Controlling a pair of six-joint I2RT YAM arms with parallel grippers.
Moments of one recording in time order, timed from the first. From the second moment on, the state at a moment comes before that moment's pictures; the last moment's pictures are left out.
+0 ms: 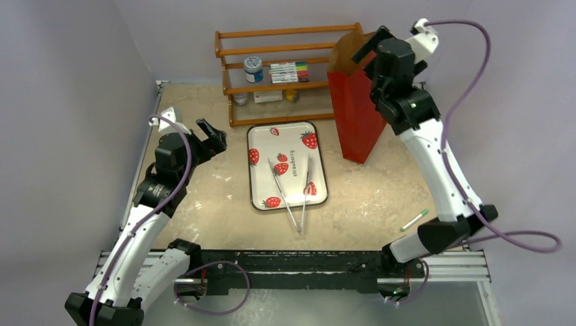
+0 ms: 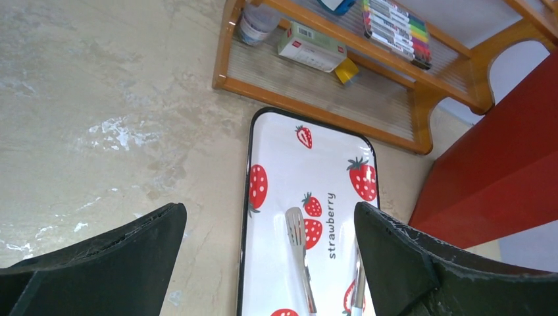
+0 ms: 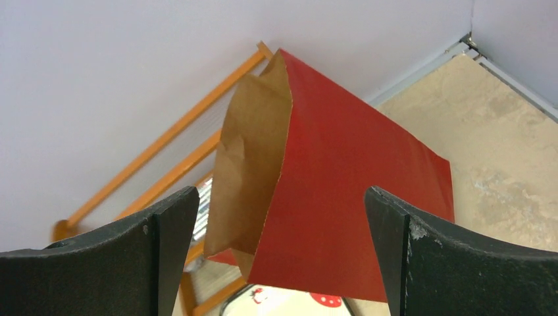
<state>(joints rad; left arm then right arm) -0.29 0.81 0.87 -0.37 -0.24 -0.63 0.42 1.44 1.83 -0.55 0.72 0.65</state>
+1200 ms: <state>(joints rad) -0.29 0.90 0.93 -0.35 -0.15 -0.62 0.36 1.83 2.14 -1.00 0.72 0.72</state>
